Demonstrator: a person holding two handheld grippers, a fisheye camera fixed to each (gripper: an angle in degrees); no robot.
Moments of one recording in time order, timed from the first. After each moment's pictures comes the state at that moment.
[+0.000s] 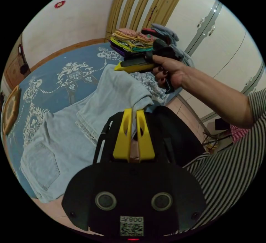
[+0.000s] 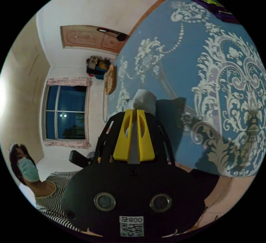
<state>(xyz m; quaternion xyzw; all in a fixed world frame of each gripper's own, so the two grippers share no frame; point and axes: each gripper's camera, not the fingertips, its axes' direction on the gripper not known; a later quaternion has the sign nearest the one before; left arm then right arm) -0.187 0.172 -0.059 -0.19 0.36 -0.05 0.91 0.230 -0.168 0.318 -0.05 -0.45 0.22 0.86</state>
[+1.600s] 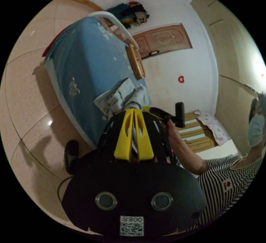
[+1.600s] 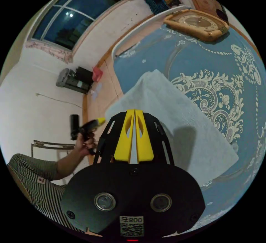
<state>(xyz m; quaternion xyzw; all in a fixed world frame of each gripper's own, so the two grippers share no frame) -0.763 0.682 -0.233 0.01 0.19 -0.67 0.72 -0.617 -0.413 0.374 -0.21 -0.32 -0.29 0.88</state>
